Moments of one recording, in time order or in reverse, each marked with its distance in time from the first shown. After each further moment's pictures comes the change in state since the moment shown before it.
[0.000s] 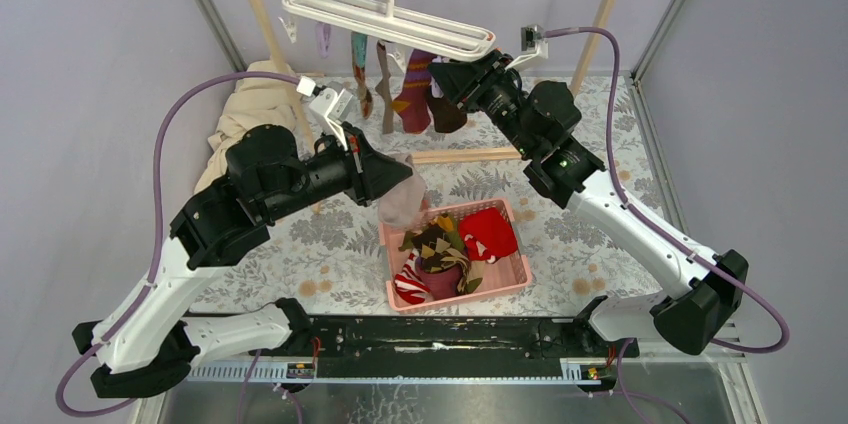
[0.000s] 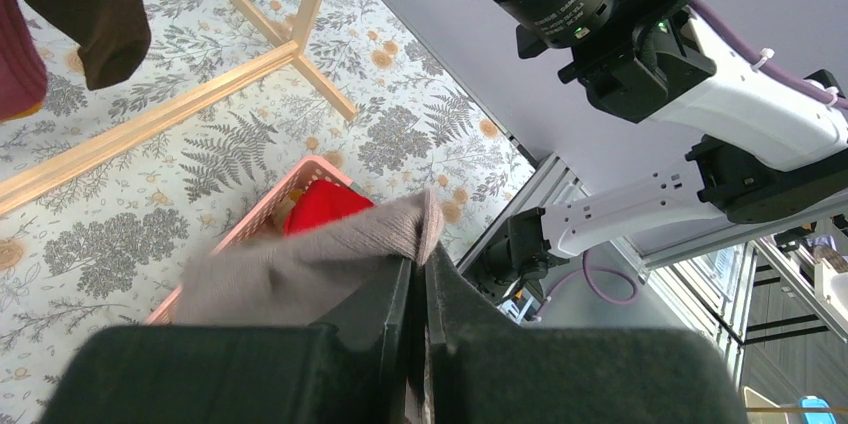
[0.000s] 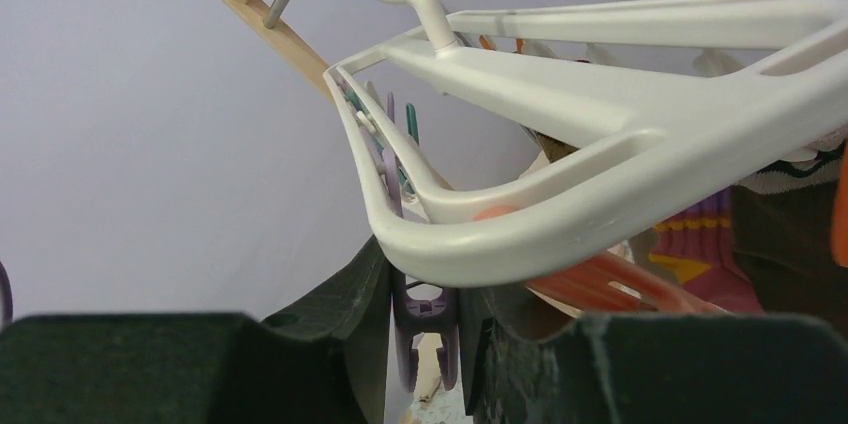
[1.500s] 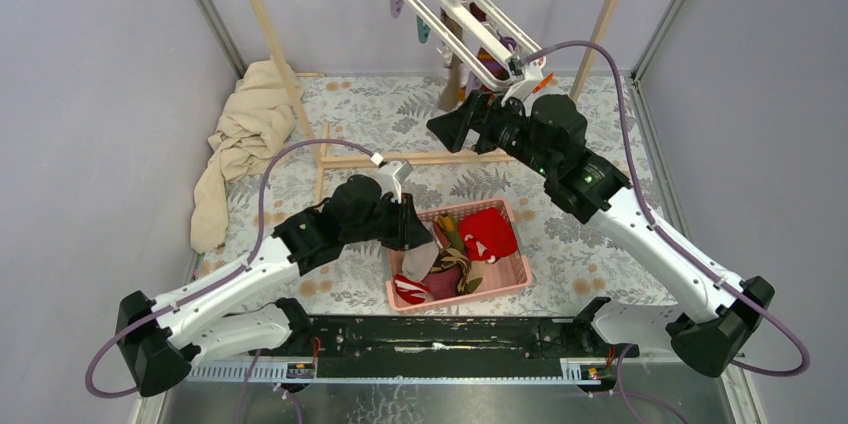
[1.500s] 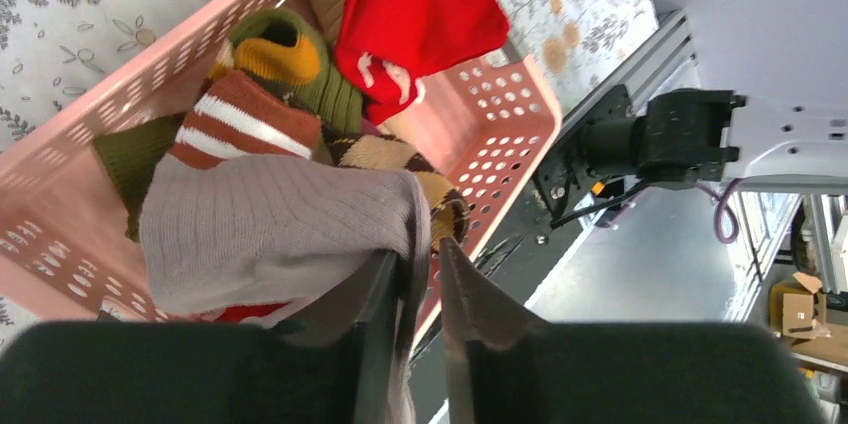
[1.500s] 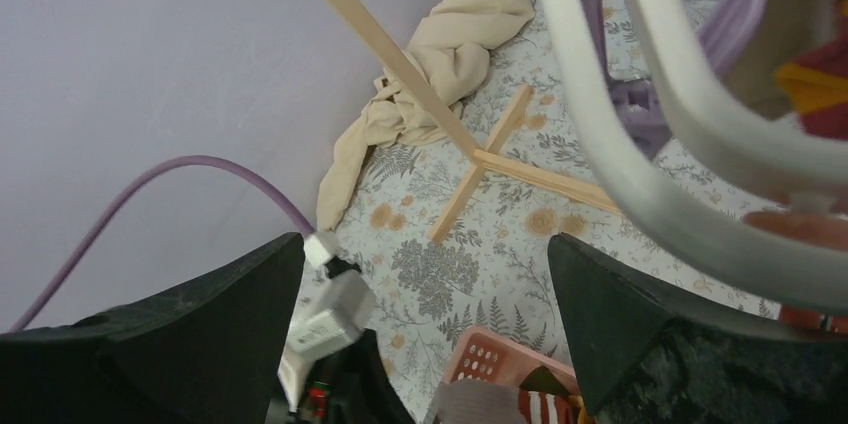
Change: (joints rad) left arm 0.000 -0.014 -0.707 0.325 0.087 -0.166; right arm 0.000 -0.140 -0.080 -0.381 -0.123 -0.188
